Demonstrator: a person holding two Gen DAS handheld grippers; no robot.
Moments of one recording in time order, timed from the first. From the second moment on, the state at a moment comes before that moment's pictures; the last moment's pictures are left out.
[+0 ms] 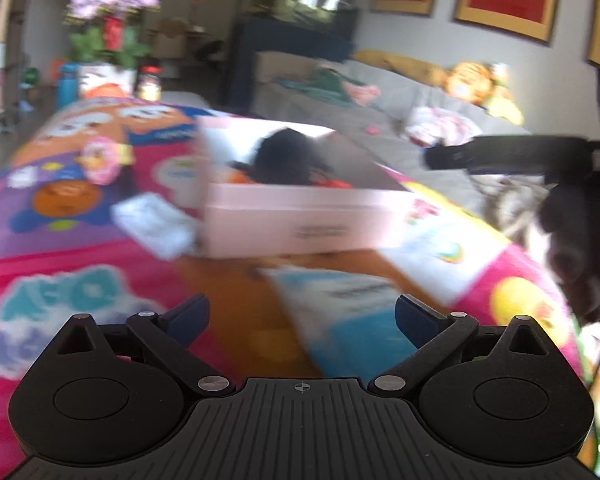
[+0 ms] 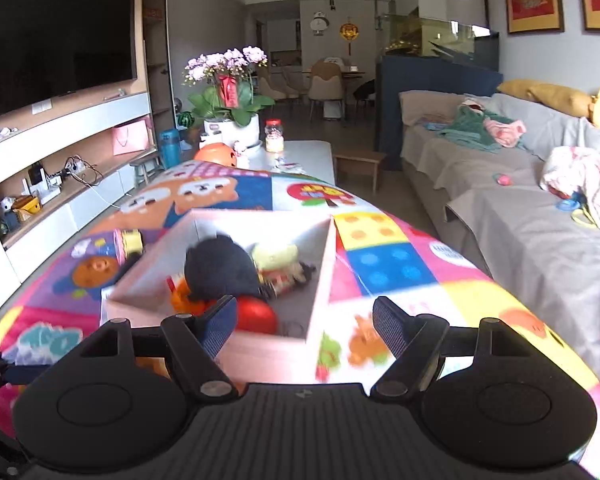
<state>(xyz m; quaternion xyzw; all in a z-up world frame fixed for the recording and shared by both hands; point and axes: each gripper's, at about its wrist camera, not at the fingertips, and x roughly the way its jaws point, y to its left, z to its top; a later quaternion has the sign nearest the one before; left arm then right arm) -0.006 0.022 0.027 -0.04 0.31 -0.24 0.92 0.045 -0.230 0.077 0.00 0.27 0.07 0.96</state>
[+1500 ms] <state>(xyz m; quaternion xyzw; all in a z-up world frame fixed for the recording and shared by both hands) 0.052 0.123 0.000 -0.04 0.35 0.01 0.94 0.273 0.067 0.052 -0.12 0.43 0.24 0.86</state>
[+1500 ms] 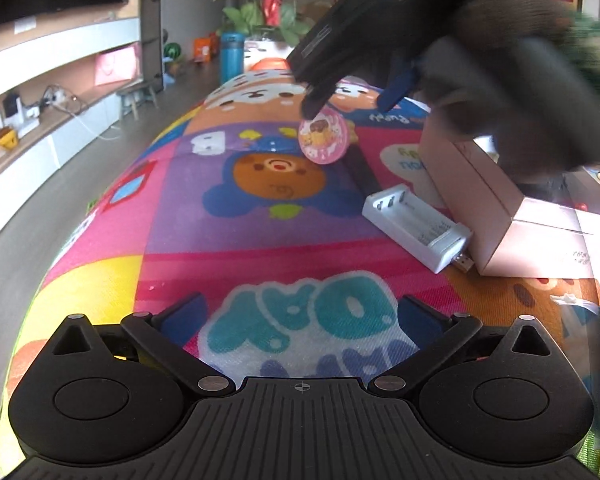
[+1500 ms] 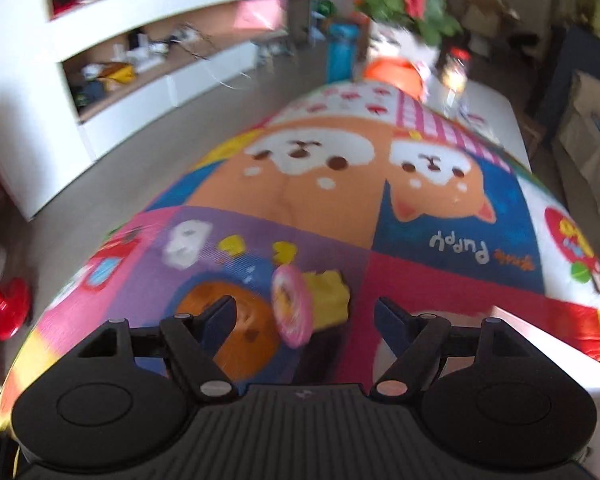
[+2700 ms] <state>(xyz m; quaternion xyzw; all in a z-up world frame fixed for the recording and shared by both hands) 0.010 0.157 0.022 -0.12 0.31 0.01 0.94 0.068 -0.101 0.045 0.06 0.44 0.37 0.82</state>
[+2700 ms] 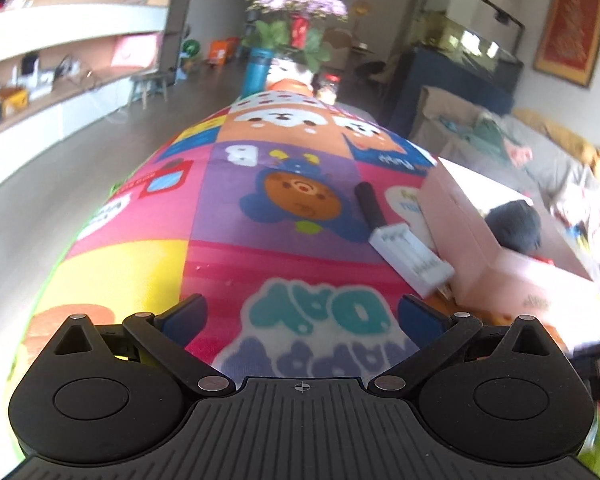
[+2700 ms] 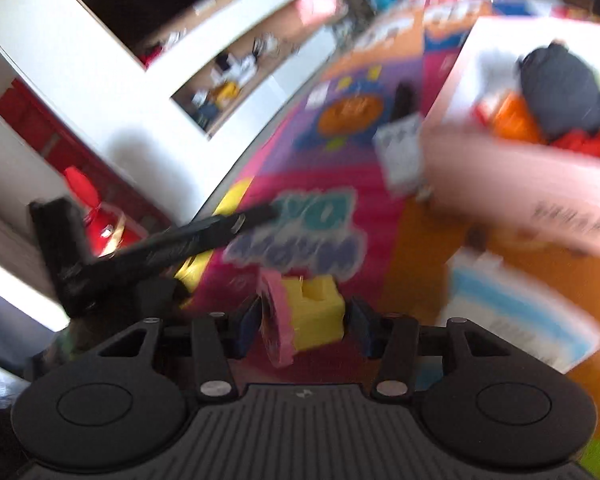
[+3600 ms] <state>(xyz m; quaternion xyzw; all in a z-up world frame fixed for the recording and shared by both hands) 0.122 0.061 0.005 0.16 0.33 -0.21 0.91 0.011 -0.243 0.012 0.12 0.30 0.16 0.93</state>
